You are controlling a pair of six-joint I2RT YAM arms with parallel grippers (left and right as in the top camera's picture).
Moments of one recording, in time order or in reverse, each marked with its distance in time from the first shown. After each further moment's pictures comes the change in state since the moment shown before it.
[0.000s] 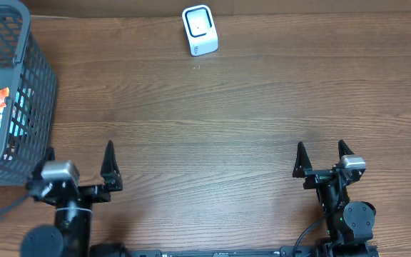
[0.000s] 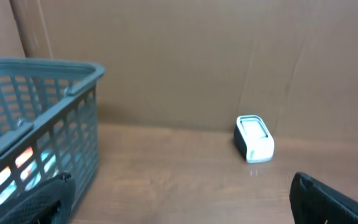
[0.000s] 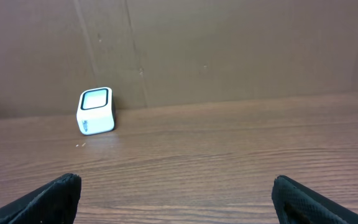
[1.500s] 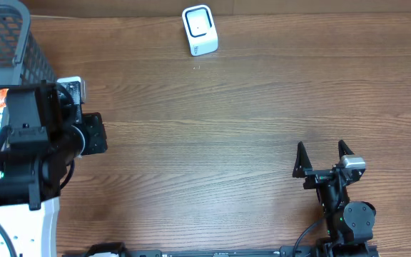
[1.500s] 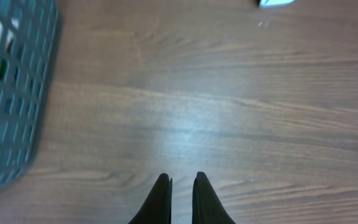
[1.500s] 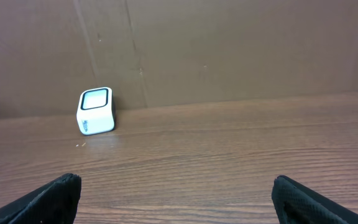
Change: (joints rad) left arm 0.000 0.859 0.724 -0.741 0.069 -0.032; right arm 0.000 0.000 0.000 0.000 0.000 0.000
